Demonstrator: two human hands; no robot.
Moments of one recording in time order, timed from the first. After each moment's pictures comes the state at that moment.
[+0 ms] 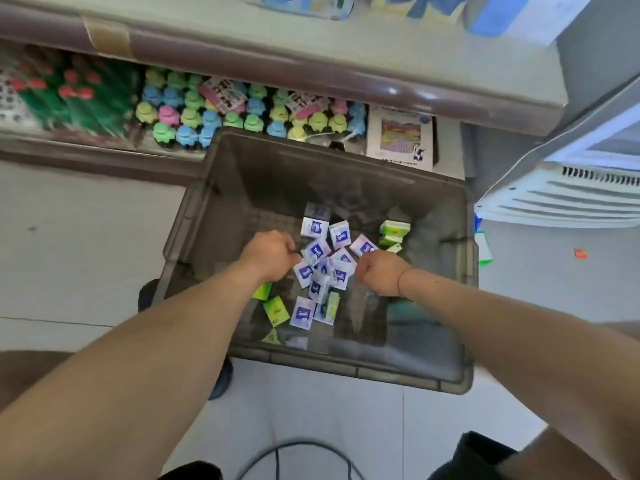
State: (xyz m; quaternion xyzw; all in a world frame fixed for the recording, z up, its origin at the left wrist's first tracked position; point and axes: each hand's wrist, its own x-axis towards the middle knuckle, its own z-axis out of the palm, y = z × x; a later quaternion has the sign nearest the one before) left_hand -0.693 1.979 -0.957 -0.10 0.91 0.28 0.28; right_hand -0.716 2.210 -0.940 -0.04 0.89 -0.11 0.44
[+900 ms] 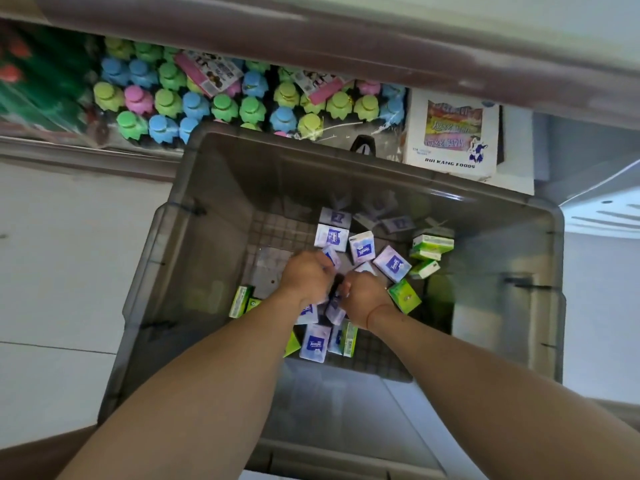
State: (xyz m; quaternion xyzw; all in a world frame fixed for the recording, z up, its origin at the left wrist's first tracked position) left_hand -0.747 2.027 -1.078 -0.19 0.86 0.38 0.29; right_hand -0.742 2.166 -1.097 -0.04 0.90 -0.13 0.40
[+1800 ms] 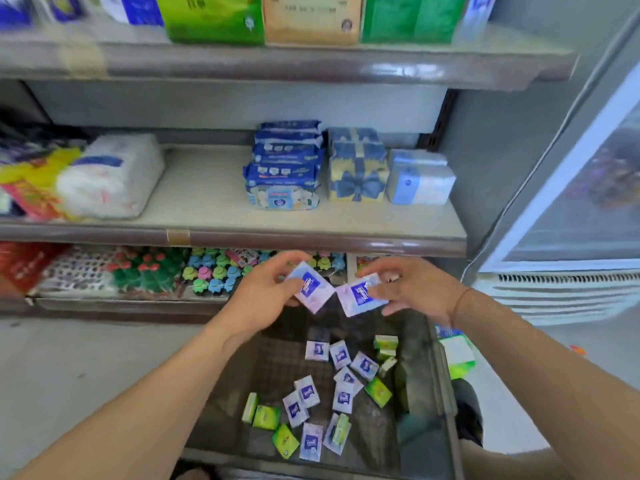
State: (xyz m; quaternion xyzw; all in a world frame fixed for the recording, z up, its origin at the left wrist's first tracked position) left_hand -0.707 1.988 -0.768 -0.03 0.80 0.60 0.07; right_hand -0.737 2.255 -0.727 -0.05 0.81 -0.52 0.27
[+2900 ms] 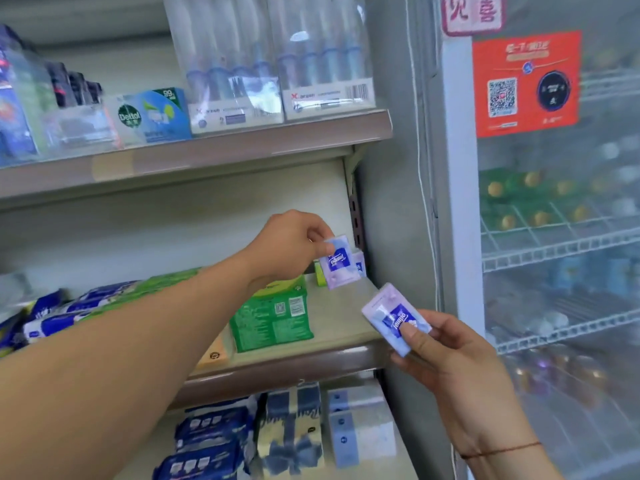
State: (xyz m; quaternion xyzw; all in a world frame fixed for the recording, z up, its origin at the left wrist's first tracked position) left_hand -0.932 2.215 -0.328 0.23 0.92 0.24 -0.22; right_hand -0.823 2.405 -0.485 -0.03 0.49 -0.85 -0.19
